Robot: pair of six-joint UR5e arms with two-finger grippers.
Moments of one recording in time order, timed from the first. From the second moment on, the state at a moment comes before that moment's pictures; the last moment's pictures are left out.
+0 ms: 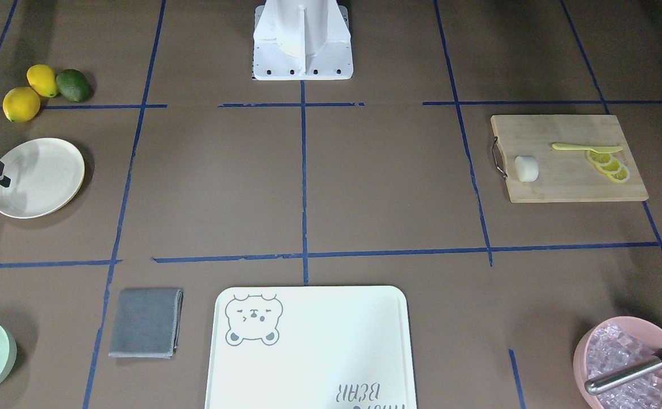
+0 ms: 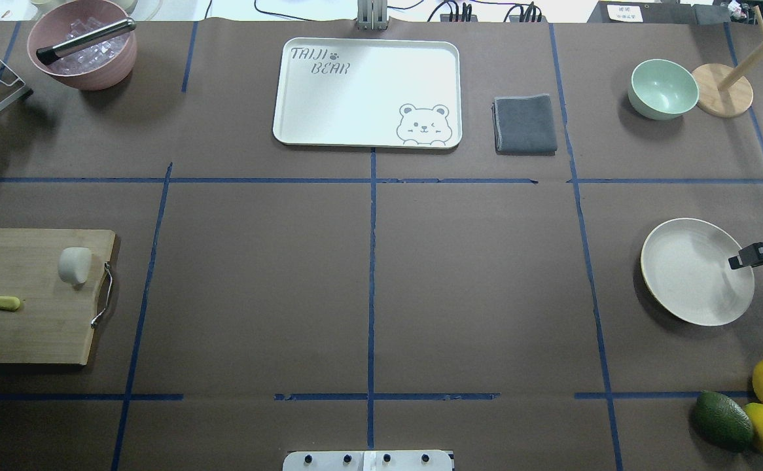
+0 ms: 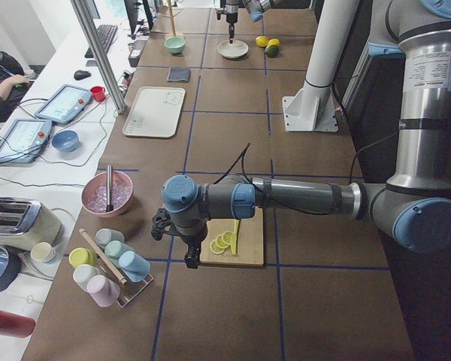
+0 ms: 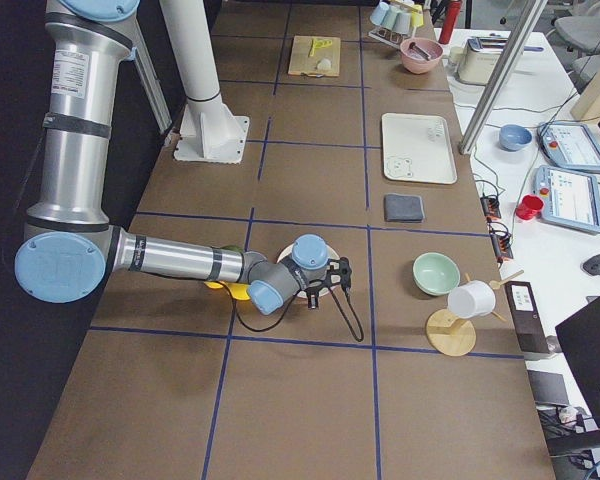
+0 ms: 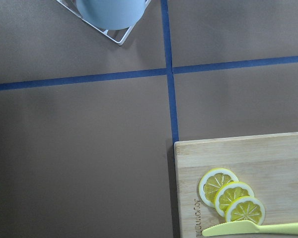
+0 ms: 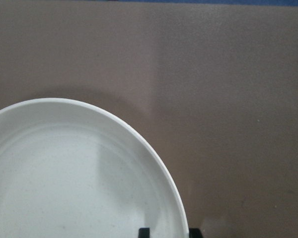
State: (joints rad) left arm -1.56 -1.55 -1.65 -1.47 -2.35 0.12; right arm 1.08 -1.74 1.52 -0.73 2.33 0.66
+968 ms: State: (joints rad) left arm -1.56 -1.55 -1.65 -1.47 -2.35 0.12; right arm 1.04 -1.67 1.61 -0.73 2.39 0.84
